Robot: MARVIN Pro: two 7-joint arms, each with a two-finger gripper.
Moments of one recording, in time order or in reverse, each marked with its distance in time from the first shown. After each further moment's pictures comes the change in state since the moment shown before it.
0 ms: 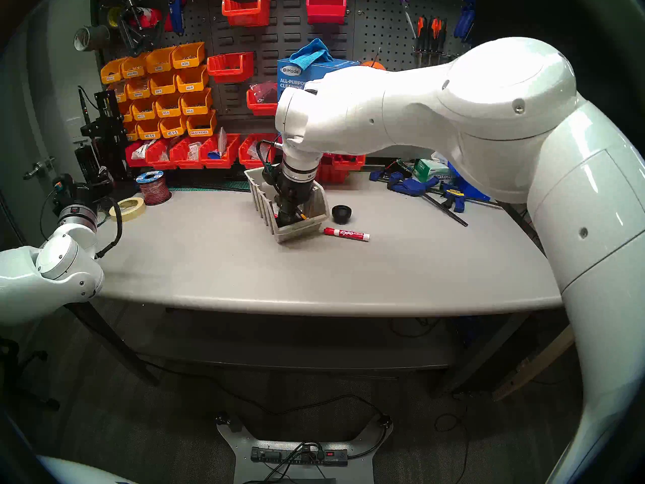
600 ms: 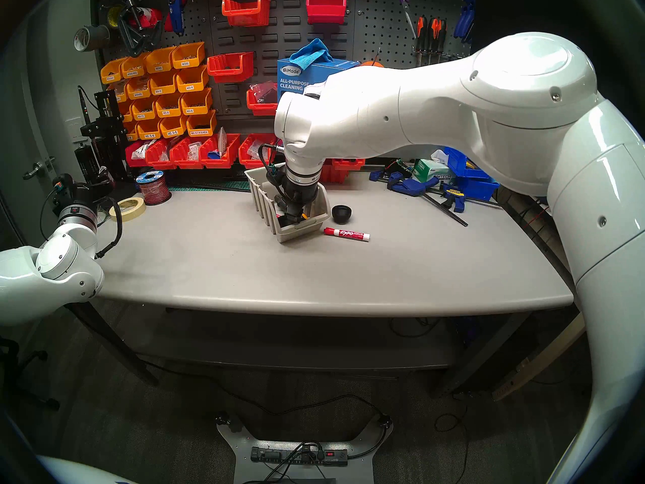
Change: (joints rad) left arm 0.000 0.000 0.000 0.000 0.000 0.000 0.000; right arm 0.023 0.060 0.025 -0.127 0.021 0.038 -0.171
